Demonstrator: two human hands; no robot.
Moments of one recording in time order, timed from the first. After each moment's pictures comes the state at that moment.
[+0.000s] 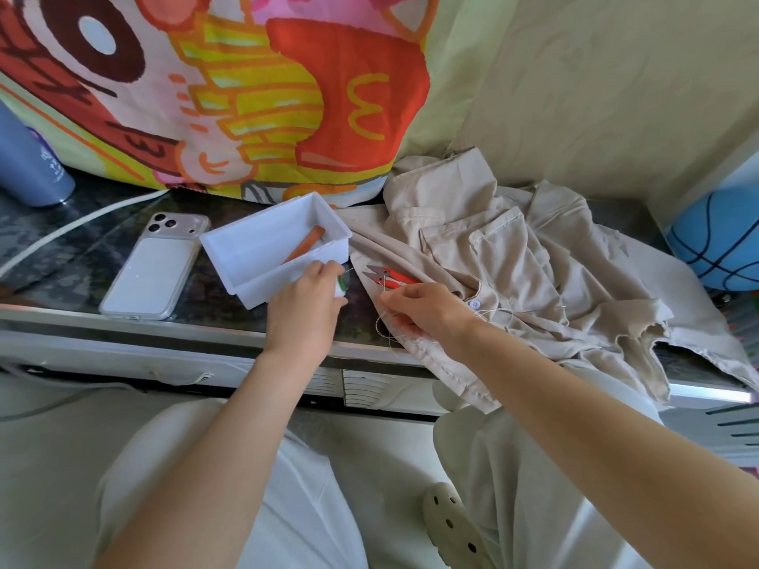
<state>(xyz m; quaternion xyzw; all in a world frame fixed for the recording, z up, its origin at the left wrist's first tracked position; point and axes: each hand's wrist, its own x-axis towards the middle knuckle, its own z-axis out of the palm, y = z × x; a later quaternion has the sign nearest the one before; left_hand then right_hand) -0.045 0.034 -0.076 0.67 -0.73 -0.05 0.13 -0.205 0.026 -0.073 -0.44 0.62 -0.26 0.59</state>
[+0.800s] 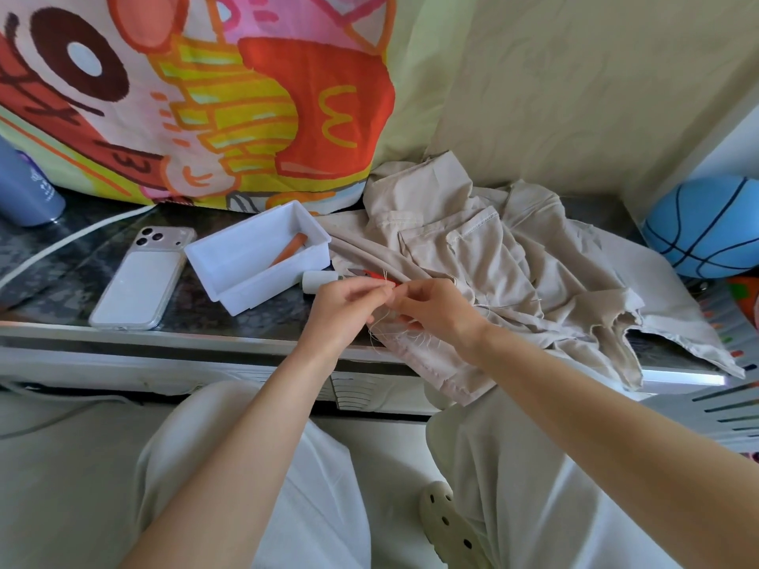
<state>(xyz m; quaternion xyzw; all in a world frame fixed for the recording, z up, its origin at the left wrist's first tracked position) -0.096 0.051 -0.052 0.57 -0.51 -0.52 0.38 -0.236 0.040 -0.064 -0.52 0.57 -0.29 0.57</state>
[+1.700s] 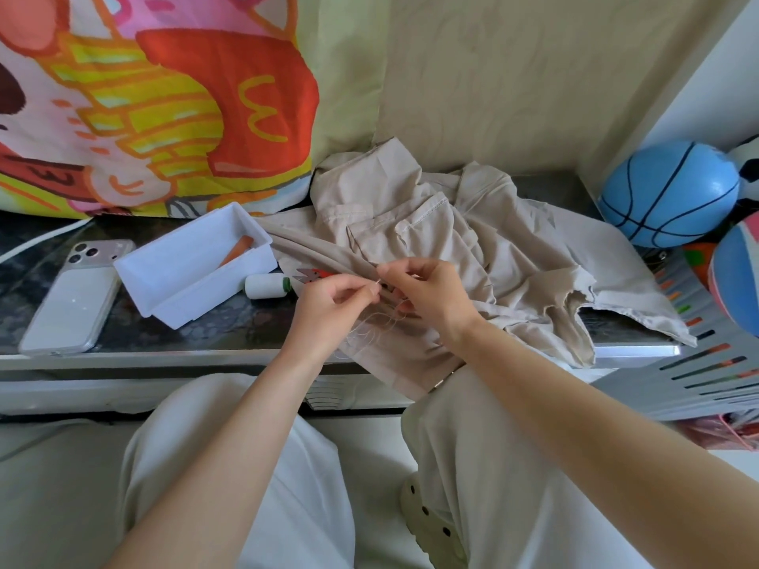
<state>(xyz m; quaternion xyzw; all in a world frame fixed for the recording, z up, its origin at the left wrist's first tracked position) -0.142 0.045 -0.065 0.56 -0.54 -0.50 0.38 -0.281 0.045 -0.060 -0.42 0.56 -0.45 0.55</state>
